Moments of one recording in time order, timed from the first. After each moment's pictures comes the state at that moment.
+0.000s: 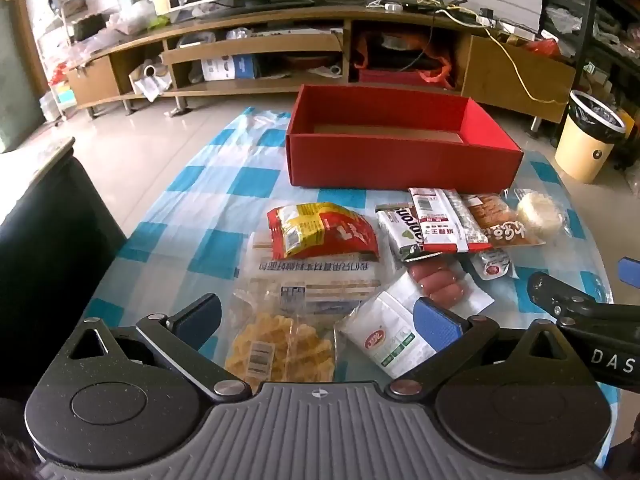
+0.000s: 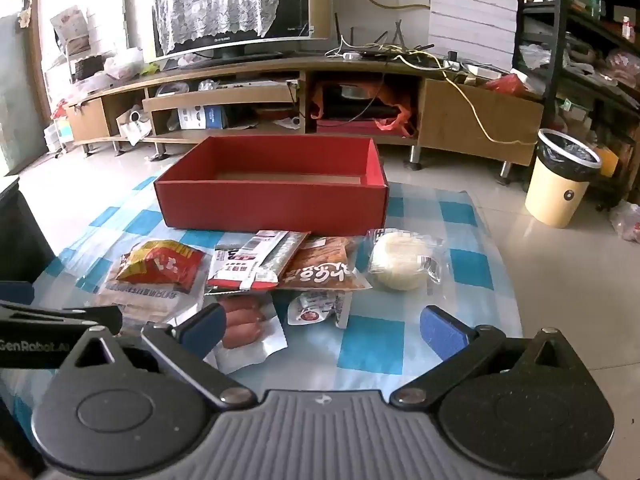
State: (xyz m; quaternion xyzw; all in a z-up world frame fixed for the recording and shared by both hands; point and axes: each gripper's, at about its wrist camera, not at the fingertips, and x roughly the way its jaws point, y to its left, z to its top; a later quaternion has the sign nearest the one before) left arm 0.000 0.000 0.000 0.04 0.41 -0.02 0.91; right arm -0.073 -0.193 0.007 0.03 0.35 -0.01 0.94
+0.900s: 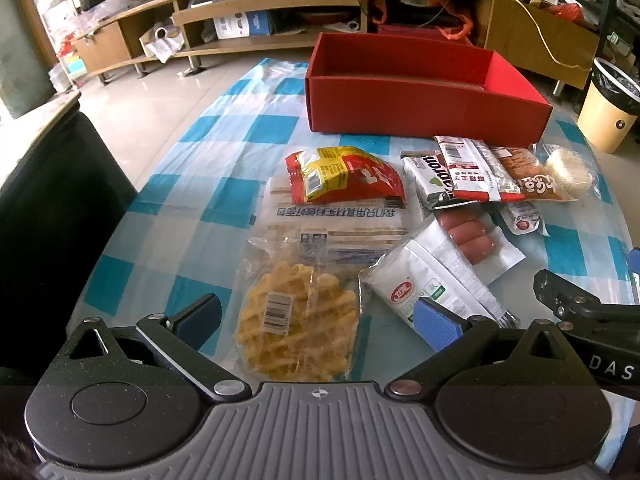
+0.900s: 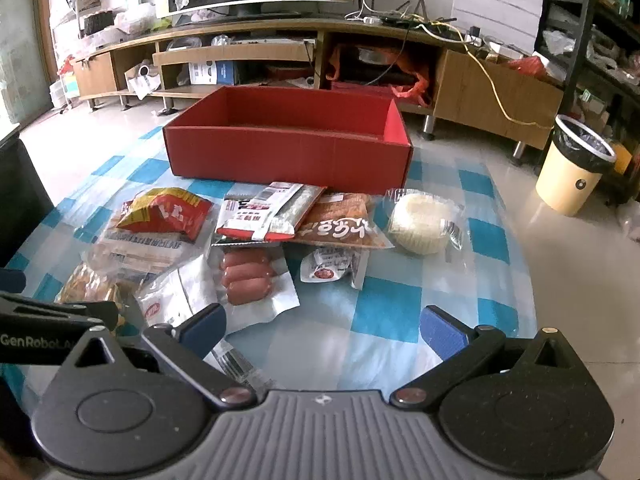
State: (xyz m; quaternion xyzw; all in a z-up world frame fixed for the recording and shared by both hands) left arm -0.001 0.004 -0.021 0.05 0.48 0.02 0.88; right arm -0.066 -0.178 -0.011 0.00 0.41 0.01 0.91
